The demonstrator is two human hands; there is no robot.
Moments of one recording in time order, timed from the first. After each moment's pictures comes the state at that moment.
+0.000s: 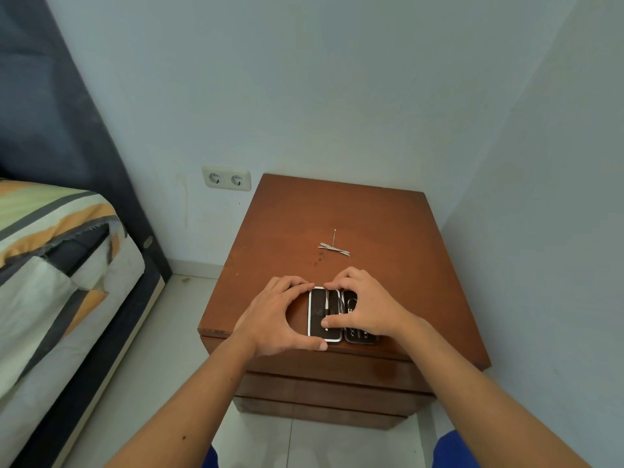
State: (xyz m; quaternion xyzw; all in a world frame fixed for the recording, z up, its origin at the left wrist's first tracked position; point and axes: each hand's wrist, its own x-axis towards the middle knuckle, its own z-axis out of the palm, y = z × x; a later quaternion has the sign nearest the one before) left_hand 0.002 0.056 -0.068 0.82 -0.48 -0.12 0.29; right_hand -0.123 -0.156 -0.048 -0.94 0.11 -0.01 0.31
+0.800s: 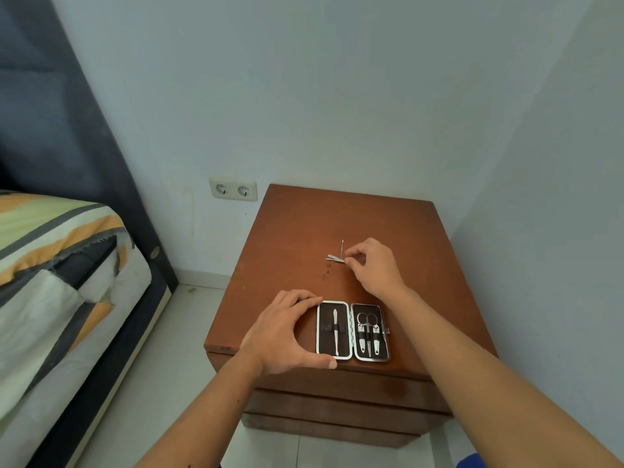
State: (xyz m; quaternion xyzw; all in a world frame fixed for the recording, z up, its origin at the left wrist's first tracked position) left_hand 0.003 0.056 -0.068 0.81 -0.49 -0.13 0.29; right_hand -0.048 -0.198 -0.041 -0.91 0.26 -0.17 0.26
